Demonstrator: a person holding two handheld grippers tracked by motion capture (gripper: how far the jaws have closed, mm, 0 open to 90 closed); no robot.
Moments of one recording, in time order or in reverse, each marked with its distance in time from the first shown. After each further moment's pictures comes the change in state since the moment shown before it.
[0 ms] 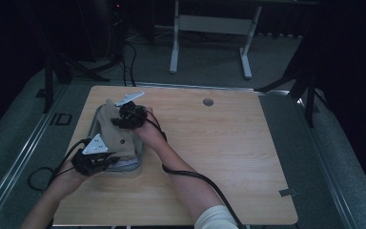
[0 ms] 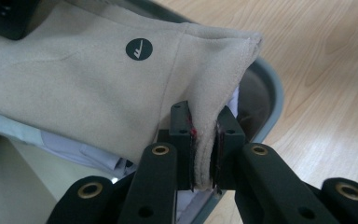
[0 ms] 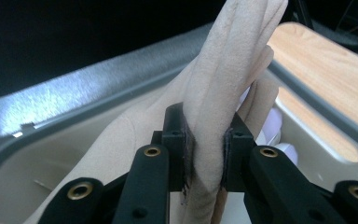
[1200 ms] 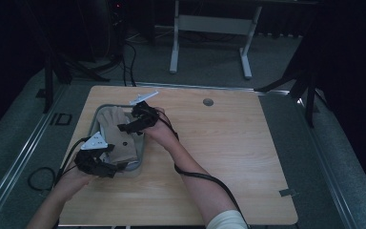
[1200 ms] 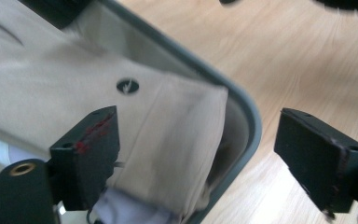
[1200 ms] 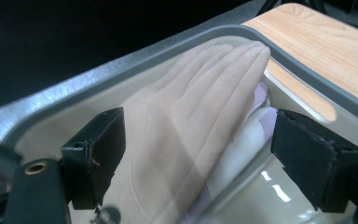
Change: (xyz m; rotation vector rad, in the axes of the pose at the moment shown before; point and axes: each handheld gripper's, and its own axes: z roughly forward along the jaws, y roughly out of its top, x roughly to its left) left arm -0.001 0.007 0.002 -0.111 -0.058 -0.145; right arm -0.021 -0.018 -0.028 0.011 0.056 0.045
